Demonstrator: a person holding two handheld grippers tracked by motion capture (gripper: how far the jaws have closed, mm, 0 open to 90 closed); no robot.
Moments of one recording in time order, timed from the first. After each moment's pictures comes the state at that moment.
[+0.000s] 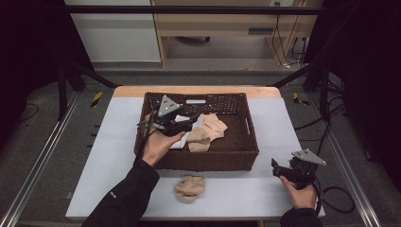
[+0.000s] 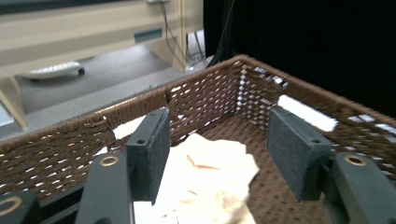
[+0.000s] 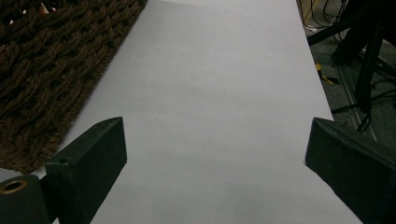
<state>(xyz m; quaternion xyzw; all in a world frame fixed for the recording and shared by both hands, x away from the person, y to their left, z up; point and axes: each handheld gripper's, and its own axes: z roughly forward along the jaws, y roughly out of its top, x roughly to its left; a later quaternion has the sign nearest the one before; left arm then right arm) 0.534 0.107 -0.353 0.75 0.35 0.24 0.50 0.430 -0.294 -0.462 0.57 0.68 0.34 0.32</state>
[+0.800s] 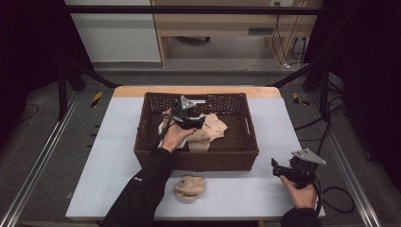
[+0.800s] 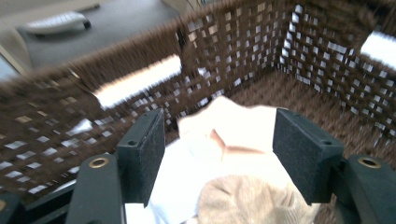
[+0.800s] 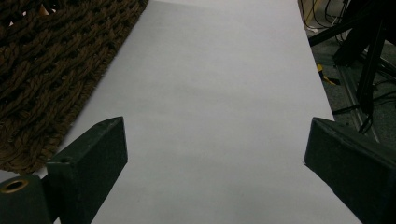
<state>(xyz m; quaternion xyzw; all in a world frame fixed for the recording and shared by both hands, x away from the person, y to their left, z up) 0.590 0.075 -0.411 0.80 0.38 0.22 0.41 0.432 -0.294 -0.462 0.57 0.68 0.34 0.32</state>
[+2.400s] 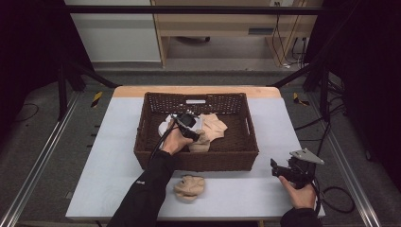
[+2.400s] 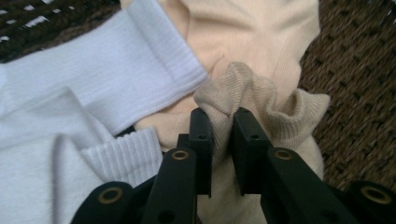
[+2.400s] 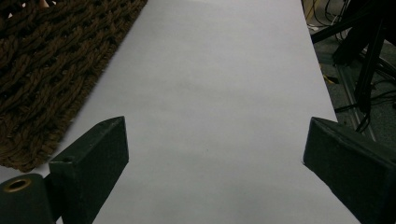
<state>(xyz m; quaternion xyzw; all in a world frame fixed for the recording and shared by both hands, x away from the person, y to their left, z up) 0.590 0.077 -0.438 0.86 0.40 0.09 0.30 0.432 -0.291 -0.462 0.56 0.68 0.34 0.32</state>
